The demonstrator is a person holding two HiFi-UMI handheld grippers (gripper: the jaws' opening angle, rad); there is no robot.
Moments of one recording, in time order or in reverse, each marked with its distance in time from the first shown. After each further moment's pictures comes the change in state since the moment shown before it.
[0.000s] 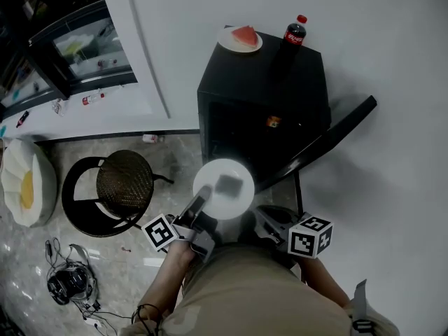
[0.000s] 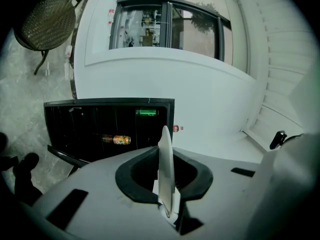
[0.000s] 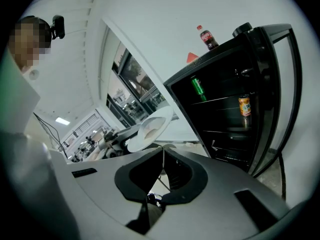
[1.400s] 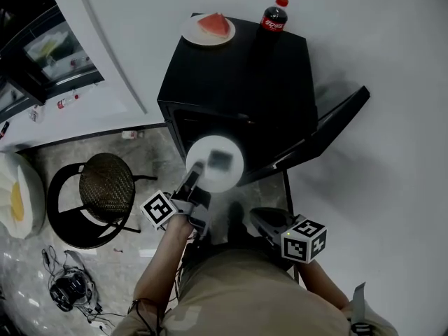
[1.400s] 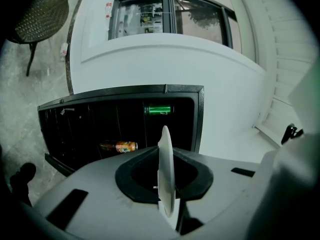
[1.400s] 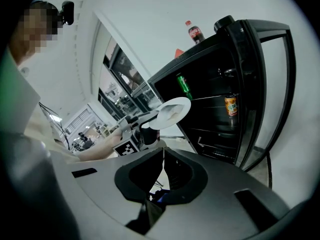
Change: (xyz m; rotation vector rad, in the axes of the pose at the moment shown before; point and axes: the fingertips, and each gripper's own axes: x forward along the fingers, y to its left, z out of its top) left arm 0.112 0.061 0.019 0.042 0.007 0.068; right arm -0.013 -0.055 0.006 0.005 0.075 -0.081
